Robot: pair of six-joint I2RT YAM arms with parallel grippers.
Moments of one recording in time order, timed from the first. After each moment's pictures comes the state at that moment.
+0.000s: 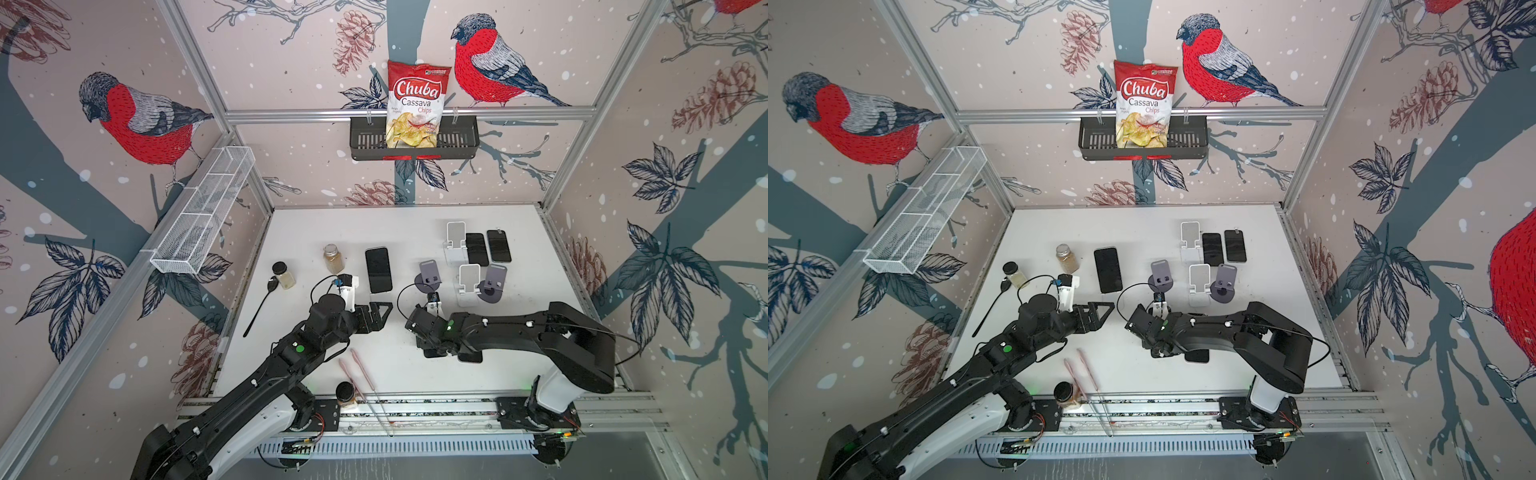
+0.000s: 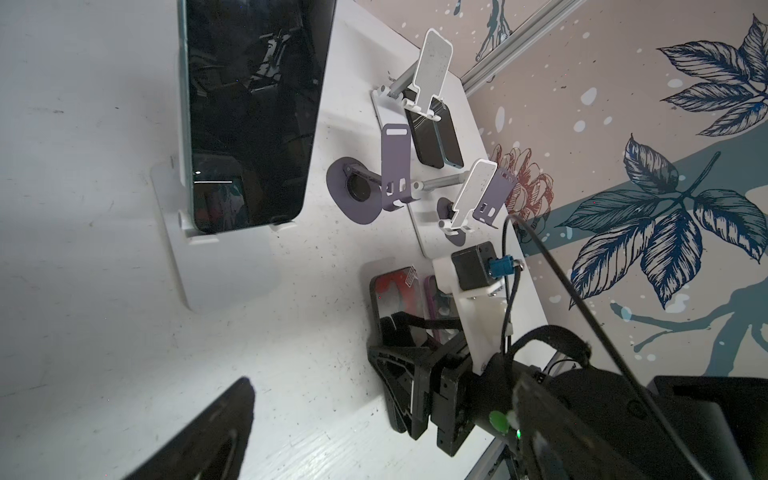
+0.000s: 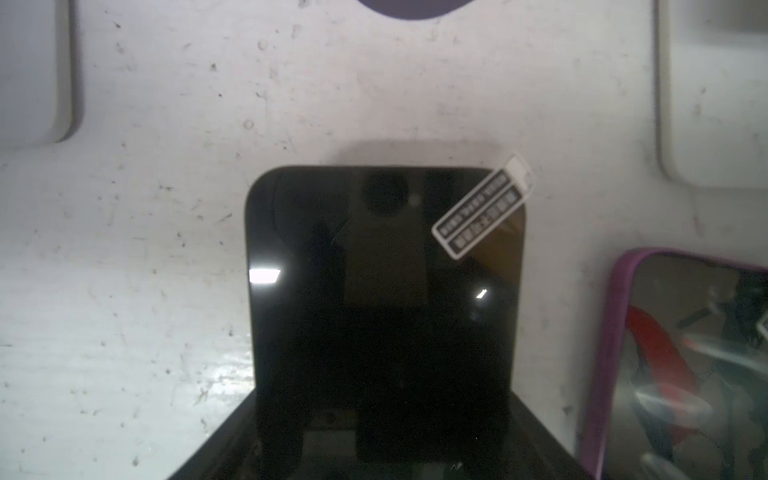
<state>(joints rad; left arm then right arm) -0.64 0.77 0.43 -0.12 0.18 -0.75 1.15 1.68 0.84 -0.45 0.39 0.90</state>
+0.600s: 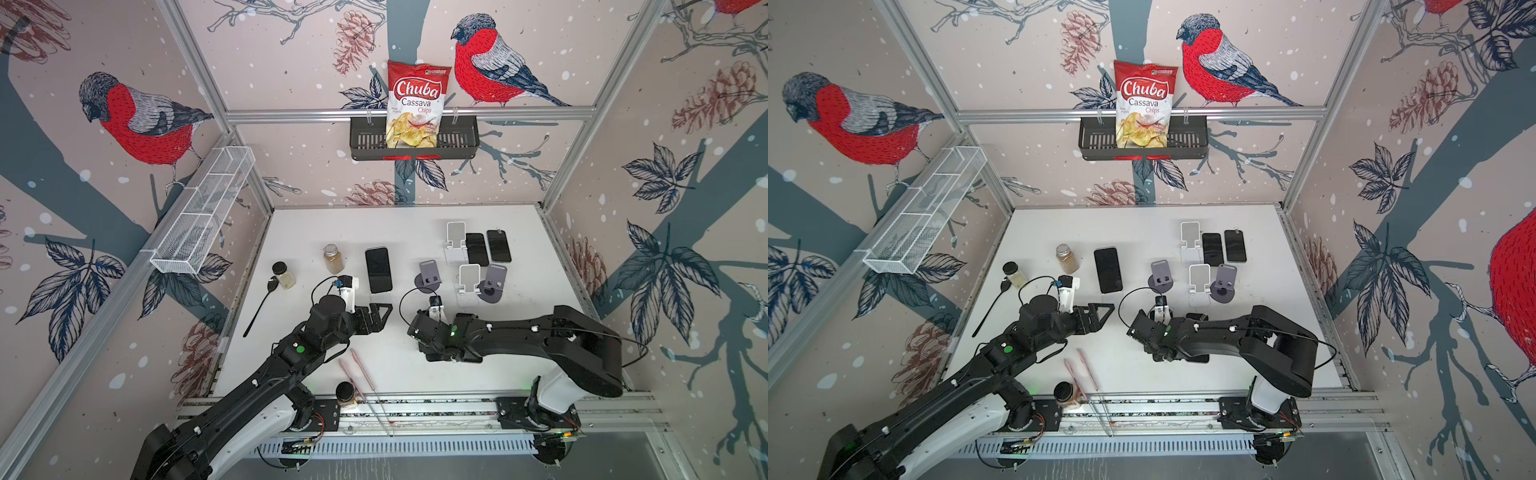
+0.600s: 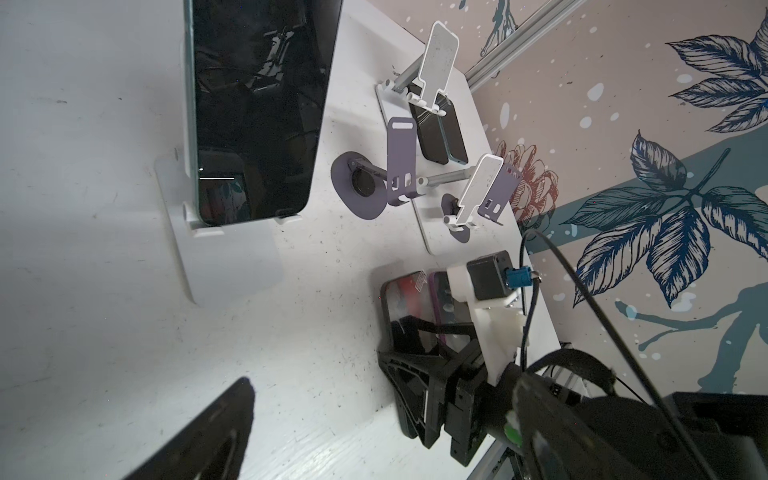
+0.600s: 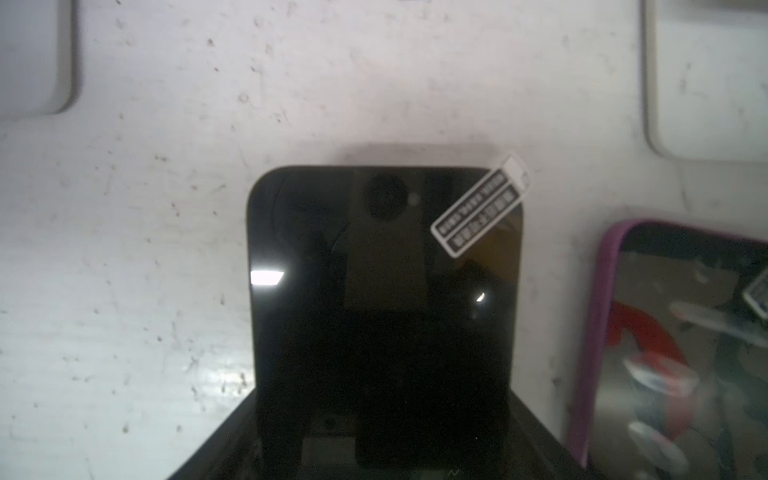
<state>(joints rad) -0.64 0.77 0.42 -0.12 0.18 -0.75 1.18 1.62 0.78 -0.44 0.40 0.92</state>
